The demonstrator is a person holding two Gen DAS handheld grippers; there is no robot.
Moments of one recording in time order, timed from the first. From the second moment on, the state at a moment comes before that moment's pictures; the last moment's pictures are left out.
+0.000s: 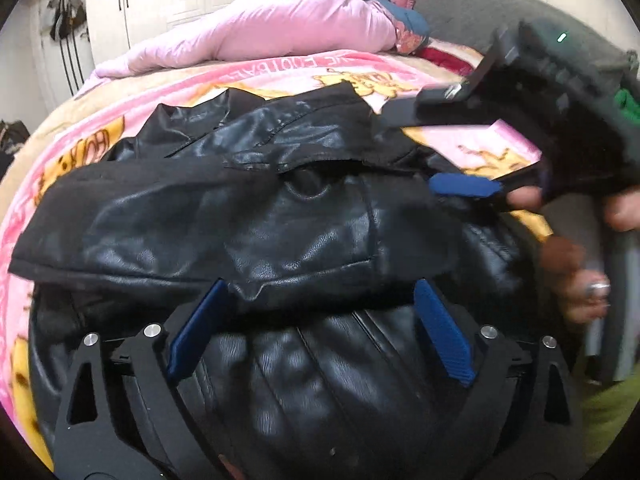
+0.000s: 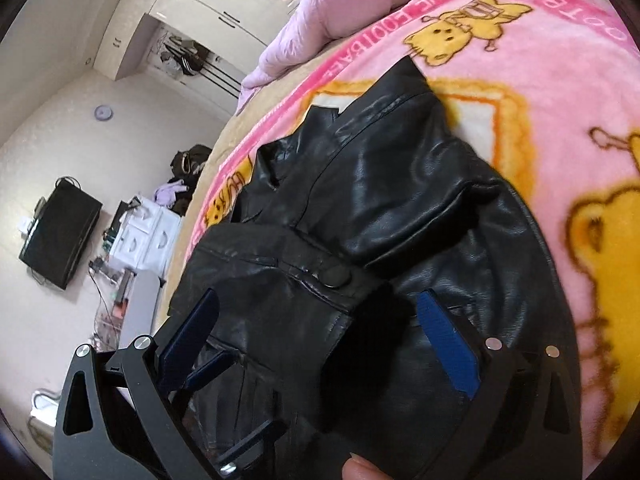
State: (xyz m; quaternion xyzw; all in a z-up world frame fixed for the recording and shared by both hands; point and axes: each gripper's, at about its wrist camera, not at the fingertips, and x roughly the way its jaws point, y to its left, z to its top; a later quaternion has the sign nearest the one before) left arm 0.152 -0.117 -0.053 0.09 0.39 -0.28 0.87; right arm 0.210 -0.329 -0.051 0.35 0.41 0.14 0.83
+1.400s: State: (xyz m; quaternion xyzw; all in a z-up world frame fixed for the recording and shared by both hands) left arm 0.307 0.061 0.009 -0.16 0.39 -0.07 0.90; right arm 0.260 -0.311 0.046 0.09 0.26 0.16 0.95
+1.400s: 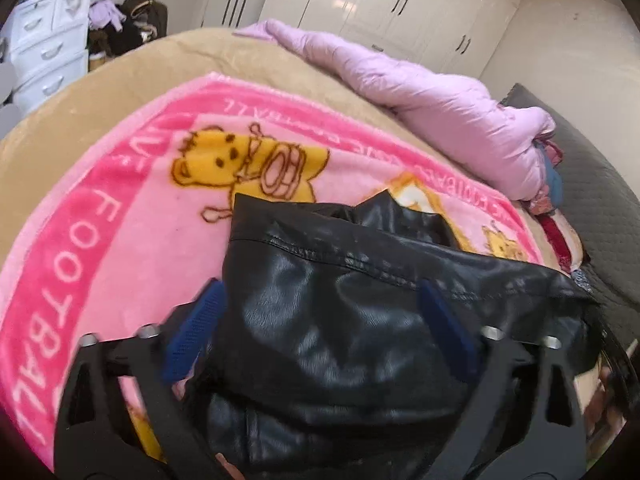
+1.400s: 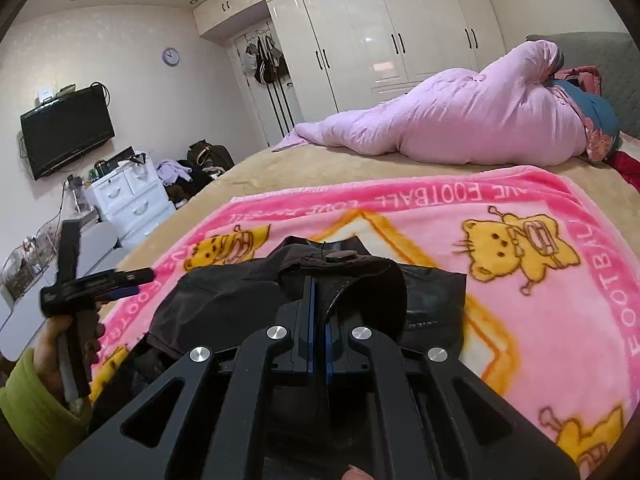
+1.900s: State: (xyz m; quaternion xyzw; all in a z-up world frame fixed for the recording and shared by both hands) left arm 0.334 0.030 -0.051 -0.09 0.47 -0.06 0.88; right arm 0.273 -0.312 0.016 0.07 0.32 0.11 0.94
